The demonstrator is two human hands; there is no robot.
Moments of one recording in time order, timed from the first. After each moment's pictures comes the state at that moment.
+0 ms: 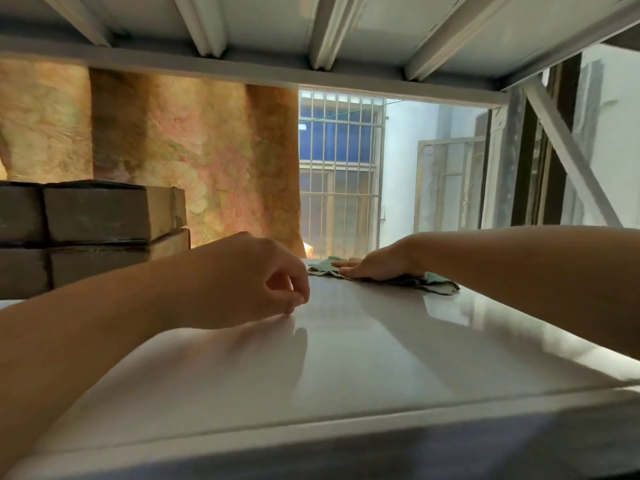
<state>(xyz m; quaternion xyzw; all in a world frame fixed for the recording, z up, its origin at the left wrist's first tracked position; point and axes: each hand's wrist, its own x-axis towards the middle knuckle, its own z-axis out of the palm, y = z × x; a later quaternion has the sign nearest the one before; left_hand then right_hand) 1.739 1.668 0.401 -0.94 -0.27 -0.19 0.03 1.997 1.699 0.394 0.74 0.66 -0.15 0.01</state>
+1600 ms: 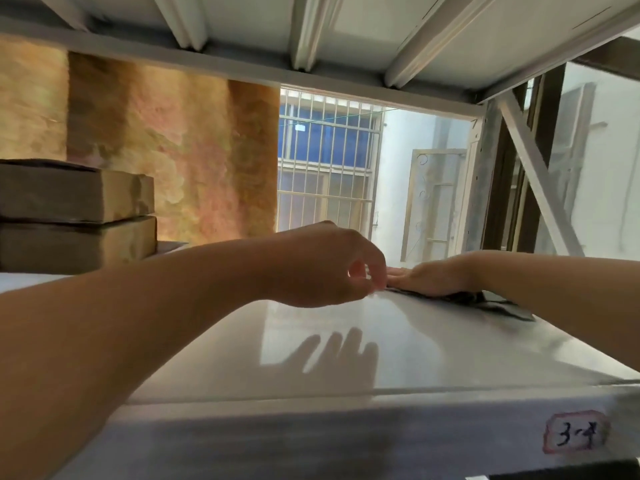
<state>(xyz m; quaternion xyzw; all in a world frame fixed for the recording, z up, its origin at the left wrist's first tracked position) 1.834 1.620 0.412 -0.97 -0.16 -0.18 0.06 2.082 1.638 0.394 0.75 0.64 -0.14 0.00</state>
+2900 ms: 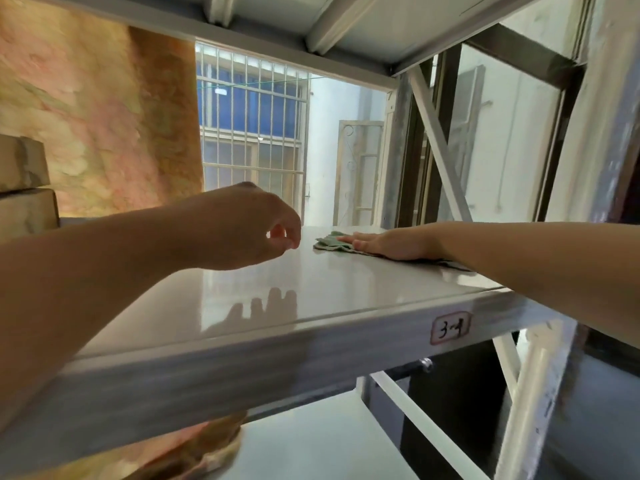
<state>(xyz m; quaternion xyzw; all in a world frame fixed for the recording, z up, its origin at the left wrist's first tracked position) 1.825 1.636 0.403 -0.96 -0.13 -0.22 0.11 2.087 1.571 0.392 0.82 0.55 -0.13 -0.05</state>
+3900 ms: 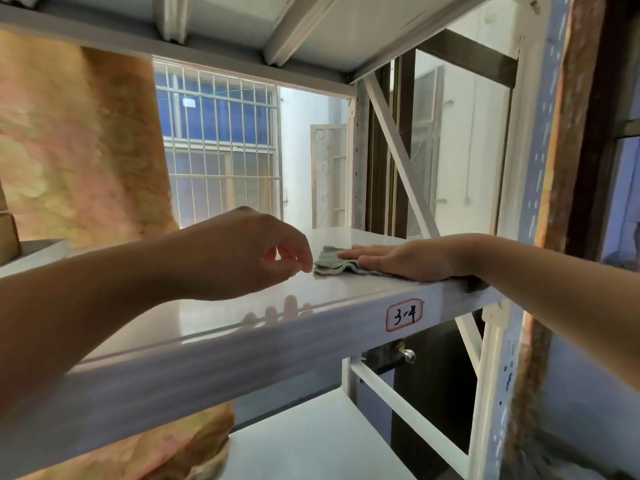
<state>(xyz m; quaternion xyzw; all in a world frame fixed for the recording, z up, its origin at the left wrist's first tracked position) 1.834 1.589 0.400 -0.98 -0.06 -0.21 0.02 2.051 1.478 0.387 0.79 0.60 -0.13 -0.05</state>
